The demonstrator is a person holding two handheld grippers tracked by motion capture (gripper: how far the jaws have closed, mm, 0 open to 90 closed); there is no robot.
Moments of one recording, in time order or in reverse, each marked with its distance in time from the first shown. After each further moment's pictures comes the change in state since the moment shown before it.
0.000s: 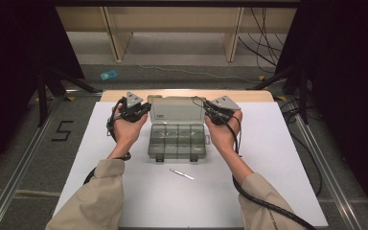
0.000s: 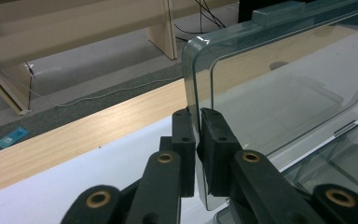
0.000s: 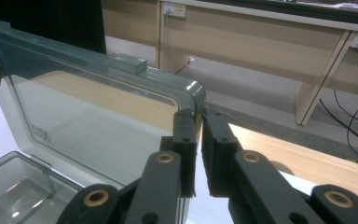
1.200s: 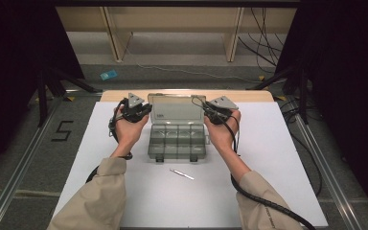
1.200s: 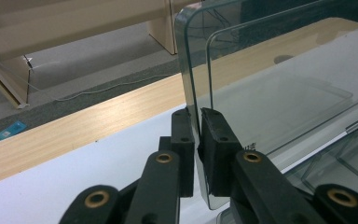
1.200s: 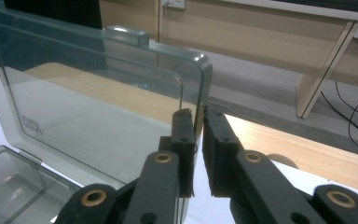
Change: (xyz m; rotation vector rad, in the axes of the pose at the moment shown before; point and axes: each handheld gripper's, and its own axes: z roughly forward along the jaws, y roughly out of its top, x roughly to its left) left arm 0.001 -0.007 0.010 0.023 0.004 -0.009; right arm -0.001 -0.007 0.011 0.036 0.004 0.009
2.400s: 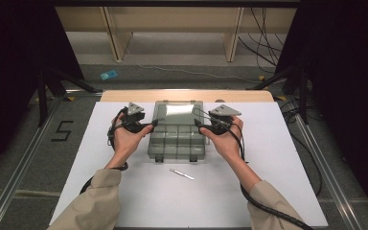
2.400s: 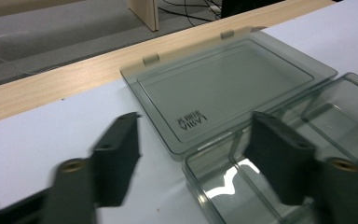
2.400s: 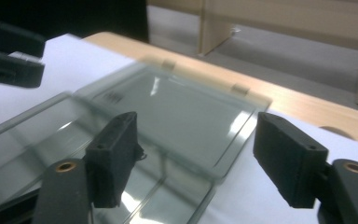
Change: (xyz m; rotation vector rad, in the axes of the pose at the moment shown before) left arm -0.008 -0.023 -0.015 0.091 -0.086 -0.036; right arm -0.002 -0.024 -0.013 0.083 0.202 -0.024
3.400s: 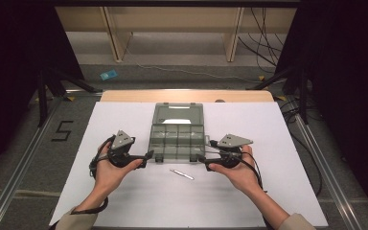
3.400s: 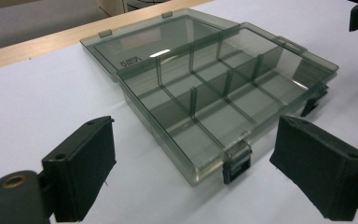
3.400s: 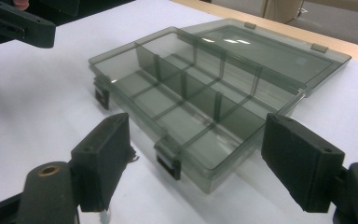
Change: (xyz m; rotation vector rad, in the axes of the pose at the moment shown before) left arm -0.039 -0.055 -0.086 -0.002 -0.104 0.041; right arm 0.037 -0.047 -0.074 0.078 0.233 -0.032
